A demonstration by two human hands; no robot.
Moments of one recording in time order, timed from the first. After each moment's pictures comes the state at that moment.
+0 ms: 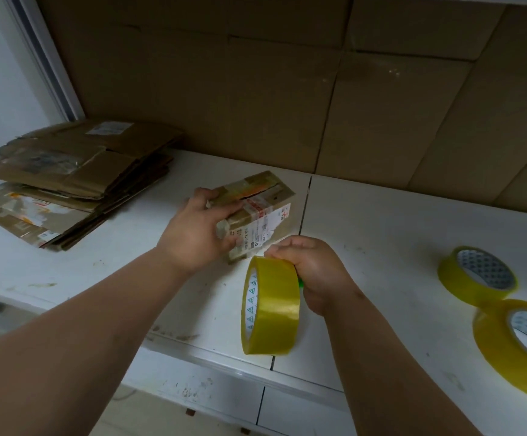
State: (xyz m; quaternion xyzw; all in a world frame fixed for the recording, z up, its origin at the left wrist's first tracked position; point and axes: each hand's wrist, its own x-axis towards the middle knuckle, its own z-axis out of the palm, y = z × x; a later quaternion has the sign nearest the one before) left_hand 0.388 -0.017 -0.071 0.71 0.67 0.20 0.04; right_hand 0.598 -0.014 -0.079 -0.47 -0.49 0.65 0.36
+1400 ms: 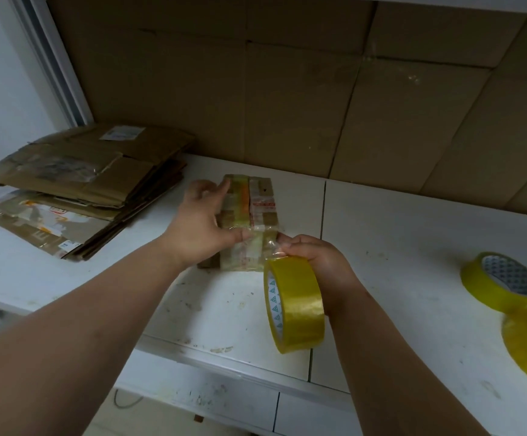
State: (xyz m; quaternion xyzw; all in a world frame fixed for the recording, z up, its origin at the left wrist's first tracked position) left_hand 0.343 -0.008 -0.058 0.67 0.65 0.30 0.19; right_hand 0.560 -0.020 -0.064 -0.44 -0.41 0.69 0.40
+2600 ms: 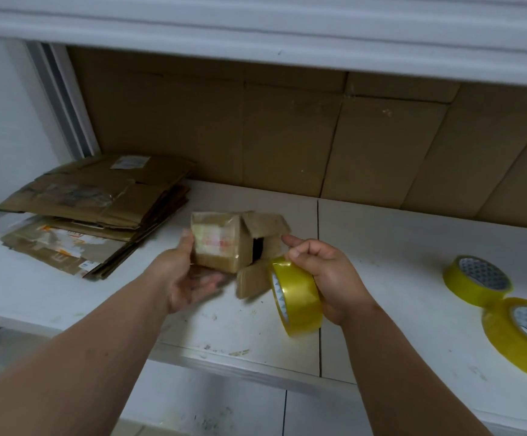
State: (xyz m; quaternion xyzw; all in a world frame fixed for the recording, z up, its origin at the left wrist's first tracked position) left_hand 0.315 -0.048 -0.066 0.17 0.61 0.46 0.62; right_hand 0.555 -0.050 -0.052 -0.44 -0.52 0.58 0.45
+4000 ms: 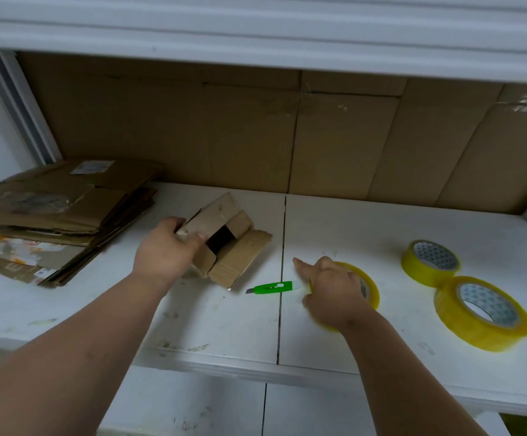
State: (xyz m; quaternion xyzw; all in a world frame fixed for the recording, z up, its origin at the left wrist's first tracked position) left_hand 0.364 -0.037 -0.058 0.52 0.74 0.38 0.18; right_hand 0.643 -0.050 -0.086 -0.65 -0.75 0.11 0.03
